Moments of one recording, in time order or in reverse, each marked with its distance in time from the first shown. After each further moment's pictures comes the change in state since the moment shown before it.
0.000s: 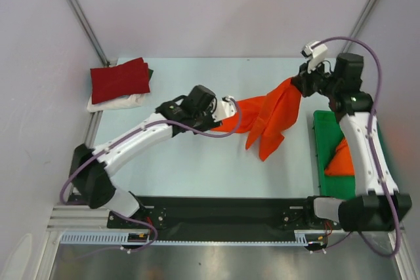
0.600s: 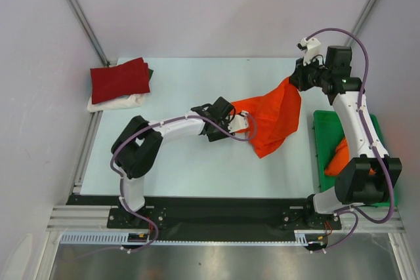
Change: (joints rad) left arm 0.008 0.433 -0.017 0.237 0.133 0.014; right arm -0.018 0.265 0.102 -0.021 0.039 0.065
